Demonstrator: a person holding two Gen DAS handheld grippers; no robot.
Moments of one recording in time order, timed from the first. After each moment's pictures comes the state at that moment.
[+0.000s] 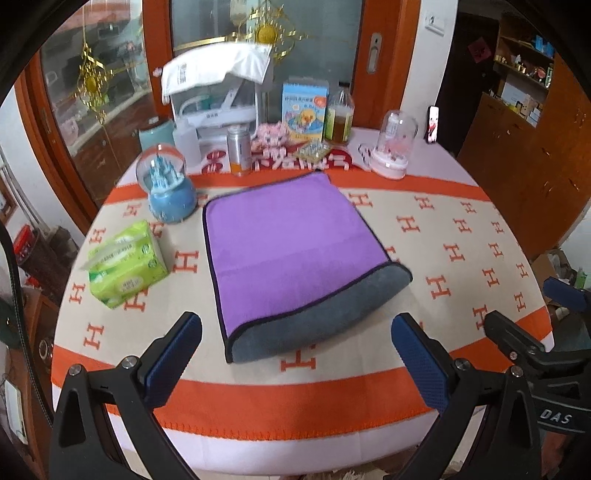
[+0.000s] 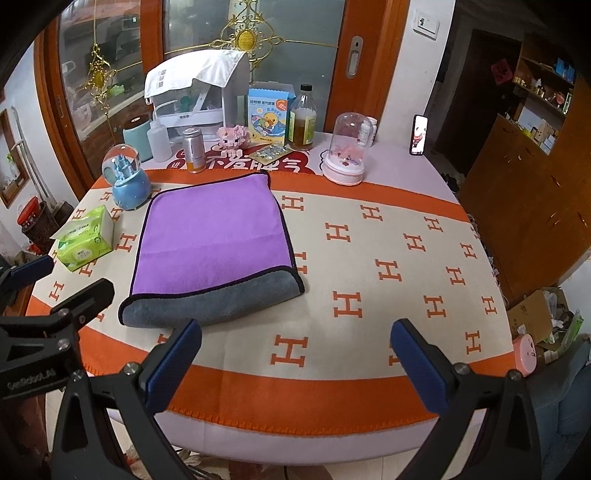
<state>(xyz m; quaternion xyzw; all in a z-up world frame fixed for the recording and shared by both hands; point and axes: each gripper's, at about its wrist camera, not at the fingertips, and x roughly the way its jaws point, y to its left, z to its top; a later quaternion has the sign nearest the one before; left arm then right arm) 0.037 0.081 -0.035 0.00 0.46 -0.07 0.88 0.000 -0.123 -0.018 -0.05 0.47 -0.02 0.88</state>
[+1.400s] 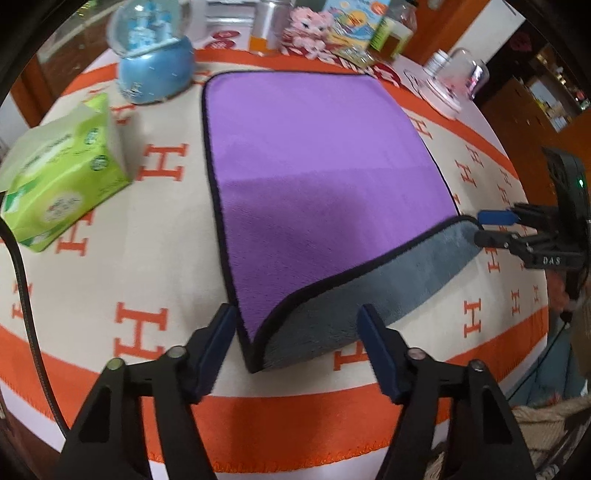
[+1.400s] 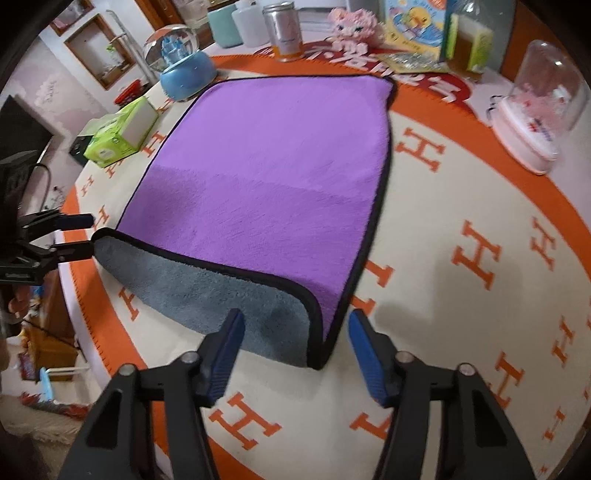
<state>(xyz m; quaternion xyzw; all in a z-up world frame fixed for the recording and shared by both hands) 0.121 0.147 -0.181 -0.08 0.60 -0.10 0.79 0.182 -0.150 -0.176 -0.10 0.61 0.30 0.73</state>
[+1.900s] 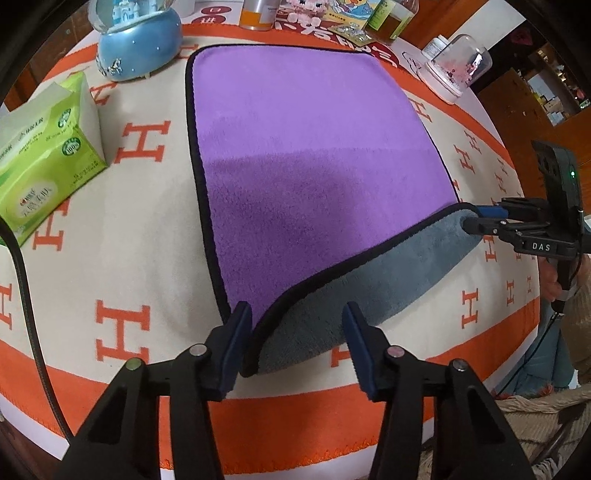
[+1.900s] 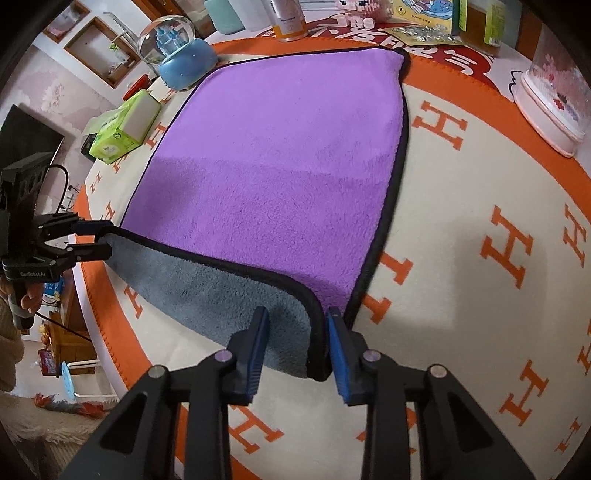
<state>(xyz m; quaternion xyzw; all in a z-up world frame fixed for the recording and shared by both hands) 0.130 0.147 -0.197 -0.09 0.63 -0.11 0.76 0.192 -0.151 -0.194 -0.08 0.63 0.32 0.70</state>
